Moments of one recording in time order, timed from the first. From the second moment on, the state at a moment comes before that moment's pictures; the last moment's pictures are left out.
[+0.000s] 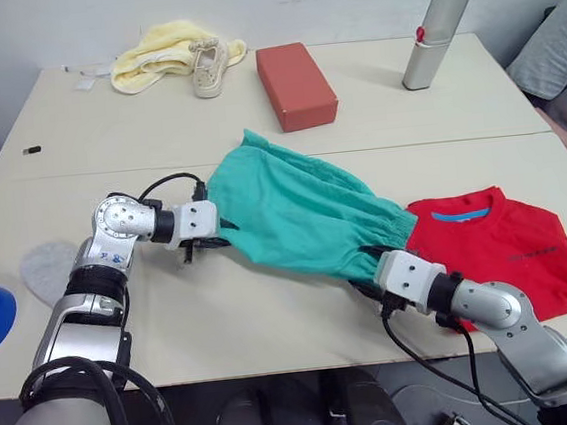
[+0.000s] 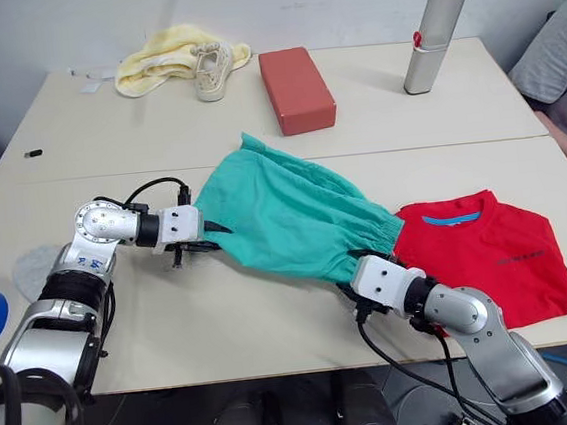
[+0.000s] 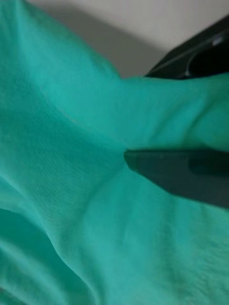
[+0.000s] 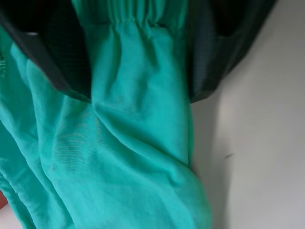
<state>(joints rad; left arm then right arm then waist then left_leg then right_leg) -0.85 0.61 -0.19 0.89 0.05 -0.47 -1.31 0.02 -0.67 0.16 -0.46 -0.04 0.22 0.64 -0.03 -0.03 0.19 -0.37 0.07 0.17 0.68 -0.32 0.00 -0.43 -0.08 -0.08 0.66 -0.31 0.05</state>
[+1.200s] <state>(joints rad) -0.05 0.93 0.30 -0.23 -0.65 0.47 -1.36 0.49 -0.91 -0.40 -0.59 0.98 0.59 0.80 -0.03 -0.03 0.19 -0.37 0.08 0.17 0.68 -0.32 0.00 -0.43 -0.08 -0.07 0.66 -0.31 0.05</state>
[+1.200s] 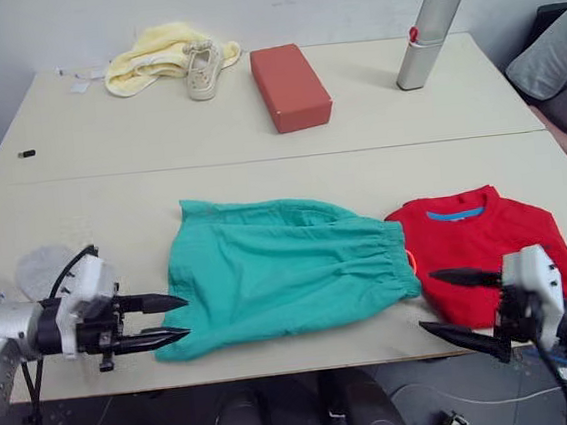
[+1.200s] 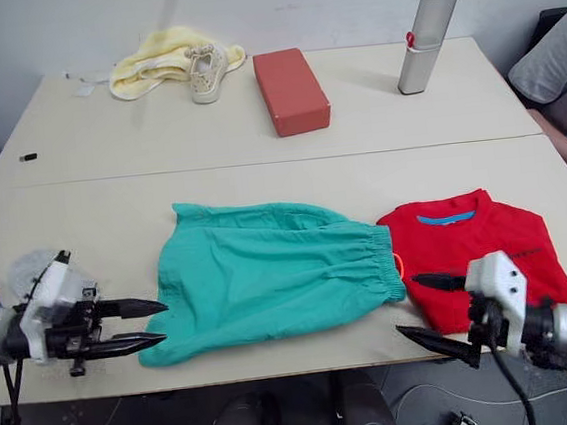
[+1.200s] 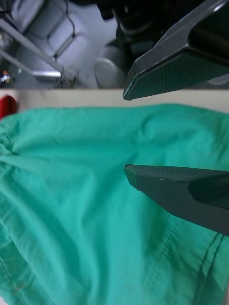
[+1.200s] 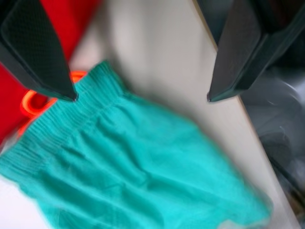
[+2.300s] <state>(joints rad) -0.60 0.41 -0.21 0.46 -0.13 -0.07 -1.15 0.65 -0.76 -0.31 -0.76 1.95 0.63 -0.16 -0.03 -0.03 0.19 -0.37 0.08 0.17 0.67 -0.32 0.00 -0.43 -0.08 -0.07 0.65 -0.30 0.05</state>
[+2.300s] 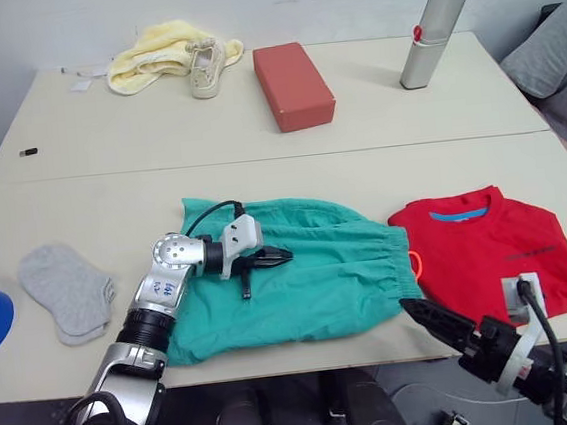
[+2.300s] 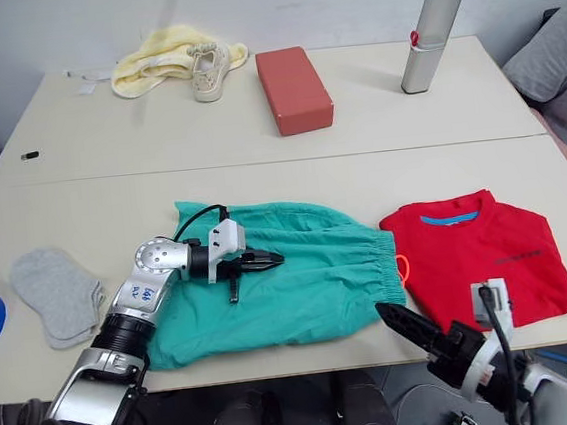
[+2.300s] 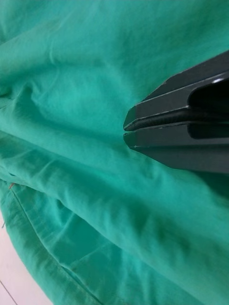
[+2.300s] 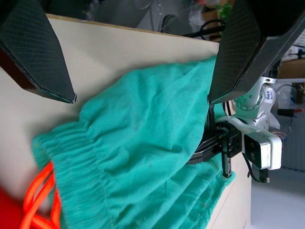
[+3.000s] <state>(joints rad) -0.63 0.40 -0.18 0.46 -0.14 -0.05 -1.15 0.11 -0.41 0.00 -0.46 1.73 0.53 -0.39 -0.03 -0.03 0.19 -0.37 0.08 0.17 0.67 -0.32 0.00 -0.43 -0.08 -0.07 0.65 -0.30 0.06</state>
